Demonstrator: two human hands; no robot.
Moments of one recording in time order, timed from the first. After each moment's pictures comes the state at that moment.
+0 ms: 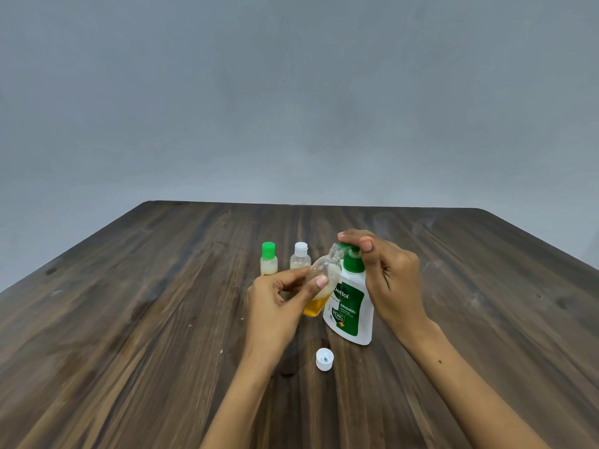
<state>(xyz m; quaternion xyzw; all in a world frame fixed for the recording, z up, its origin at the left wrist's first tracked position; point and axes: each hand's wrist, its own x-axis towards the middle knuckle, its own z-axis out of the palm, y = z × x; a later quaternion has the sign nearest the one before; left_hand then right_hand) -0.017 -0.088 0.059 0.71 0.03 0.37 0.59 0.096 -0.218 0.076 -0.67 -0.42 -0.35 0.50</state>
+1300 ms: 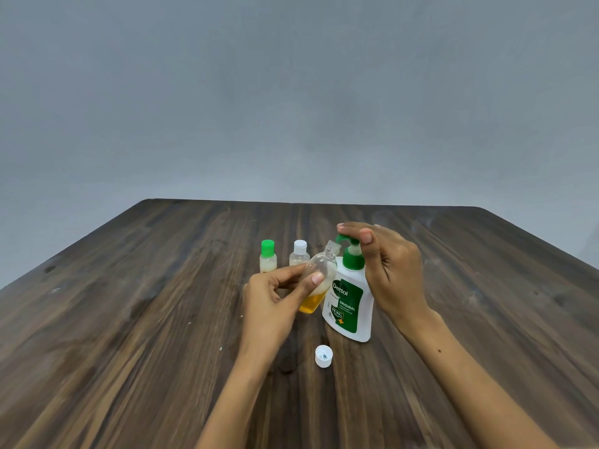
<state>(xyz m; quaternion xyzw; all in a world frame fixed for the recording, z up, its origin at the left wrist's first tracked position) -0.020 -0.088 0.062 0.71 0.03 0.38 0.60 0.099 -0.217 0.084 -0.68 -0.43 -0.38 0.46</state>
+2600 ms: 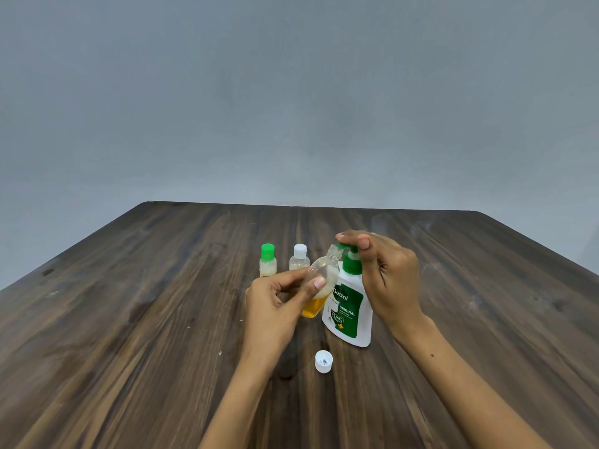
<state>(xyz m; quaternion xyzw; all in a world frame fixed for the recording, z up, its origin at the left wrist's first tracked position) -0.017 -0.087 0.059 0.71 0.04 0.37 0.60 0.103 -0.212 0.078 -0.66 -0.42 -0.40 0.47</state>
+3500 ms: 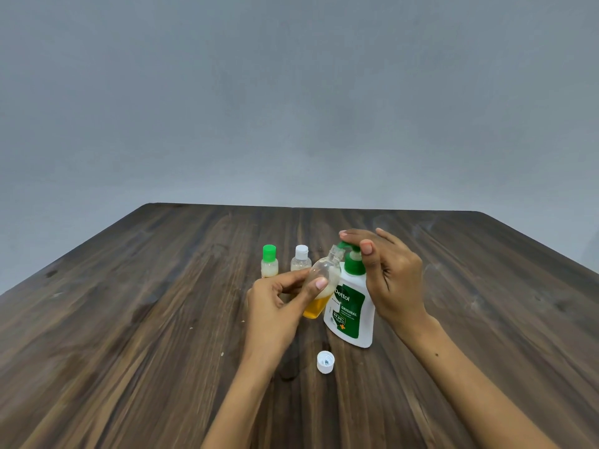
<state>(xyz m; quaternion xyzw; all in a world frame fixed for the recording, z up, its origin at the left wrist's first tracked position) -0.017 -0.085 0.059 0.71 0.05 0.36 0.60 0.104 -0.217 0.077 -0.66 -0.44 -0.43 0.43</state>
